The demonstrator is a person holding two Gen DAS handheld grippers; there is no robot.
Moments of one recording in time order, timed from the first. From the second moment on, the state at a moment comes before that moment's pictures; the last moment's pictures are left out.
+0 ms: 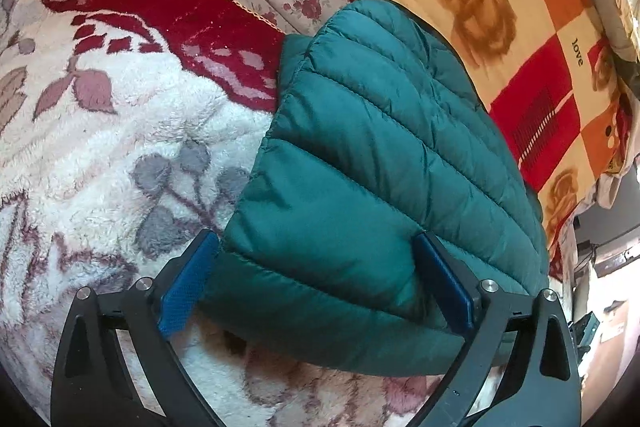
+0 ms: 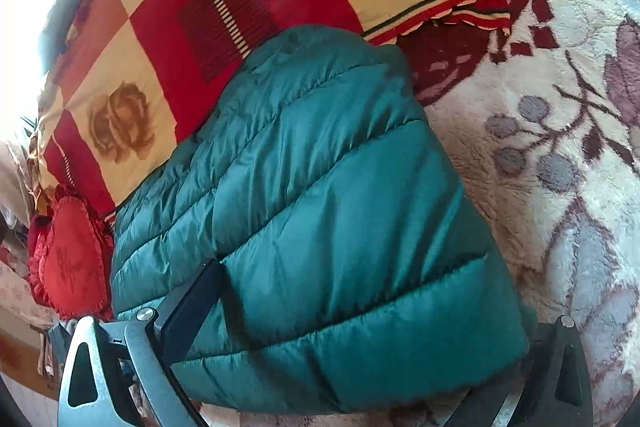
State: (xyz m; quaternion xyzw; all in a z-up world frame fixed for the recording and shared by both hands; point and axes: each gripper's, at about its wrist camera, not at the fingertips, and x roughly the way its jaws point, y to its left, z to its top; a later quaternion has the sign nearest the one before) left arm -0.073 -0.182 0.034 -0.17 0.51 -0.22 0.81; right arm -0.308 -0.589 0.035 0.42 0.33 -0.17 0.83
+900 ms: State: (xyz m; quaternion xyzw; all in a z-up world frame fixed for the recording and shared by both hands) left arm -0.185 -0.109 0.086 -0.09 0.48 -0.29 0.82; right arm -0.406 -0.521 0.097 0.32 0.35 -0.14 0.87
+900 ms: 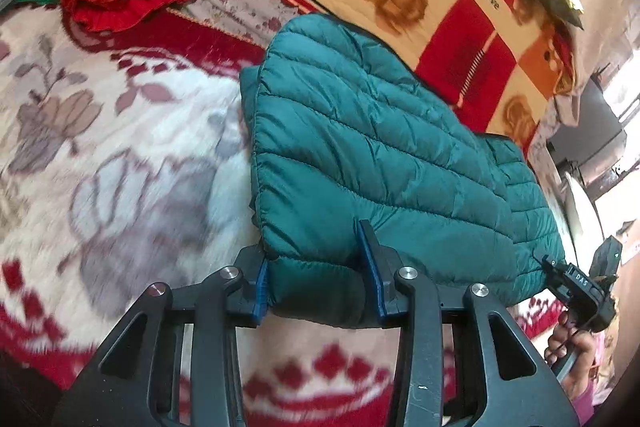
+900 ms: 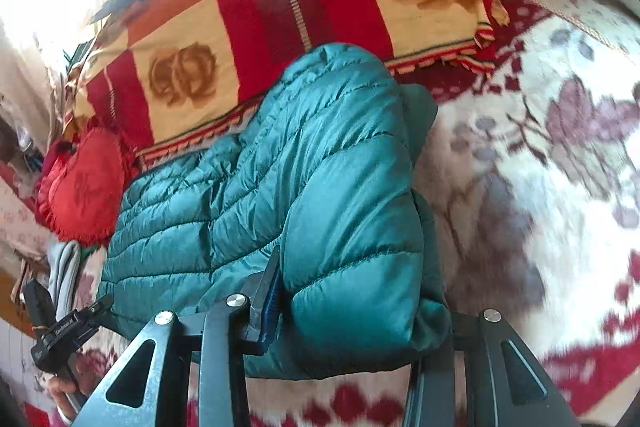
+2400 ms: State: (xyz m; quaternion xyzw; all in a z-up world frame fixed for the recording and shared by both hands) left arm -0.276 -0.171 0.125 0.05 0.37 -0.22 0.90; right arm -0.386 -0.370 0.129 0.12 0.36 -0.18 0.91
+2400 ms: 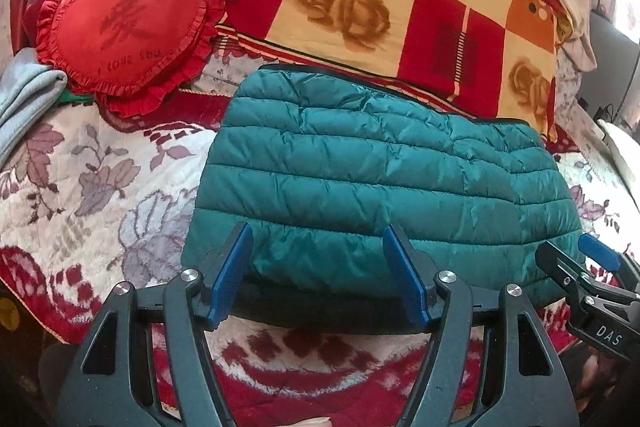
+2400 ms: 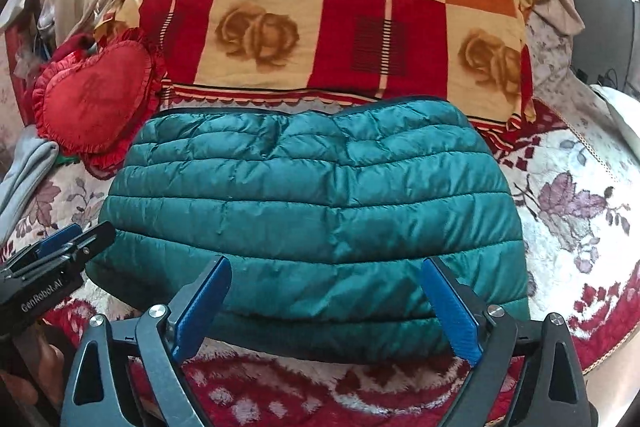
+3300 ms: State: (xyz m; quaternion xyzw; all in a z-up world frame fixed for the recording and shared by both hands) left arm -0.281 -0.182 0.121 0.07 0.35 -0.22 0.91; right arm -0.385 -0.373 0.129 0.14 0.35 -0.18 0.91
